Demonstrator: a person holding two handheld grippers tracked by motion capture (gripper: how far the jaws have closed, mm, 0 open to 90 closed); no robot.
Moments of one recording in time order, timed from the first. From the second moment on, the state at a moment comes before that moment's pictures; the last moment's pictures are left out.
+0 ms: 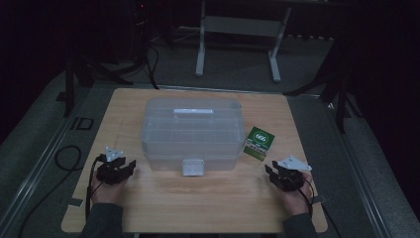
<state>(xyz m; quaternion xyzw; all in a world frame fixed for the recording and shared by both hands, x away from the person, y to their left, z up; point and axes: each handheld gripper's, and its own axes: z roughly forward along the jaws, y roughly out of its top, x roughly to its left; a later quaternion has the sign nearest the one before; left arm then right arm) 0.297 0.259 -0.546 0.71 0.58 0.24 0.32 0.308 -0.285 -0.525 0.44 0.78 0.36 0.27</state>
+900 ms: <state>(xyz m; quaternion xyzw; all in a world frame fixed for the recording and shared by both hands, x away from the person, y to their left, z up) 0.300 0.257 -0.545 0.72 0.57 0.23 0.32 0.433 -0.261 -0.474 0.45 0.78 0.35 0.26</state>
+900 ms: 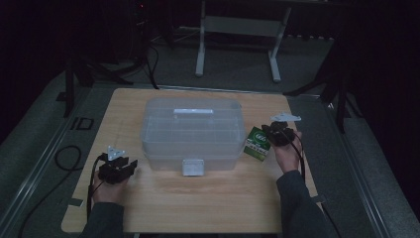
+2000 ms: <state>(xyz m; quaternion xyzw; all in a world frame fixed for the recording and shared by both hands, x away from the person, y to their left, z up) 0.302 0.256 -0.546 0.72 0.57 0.23 0.32 0.424 -0.261 -0.484 0.41 0.84 0.29 0.22</state>
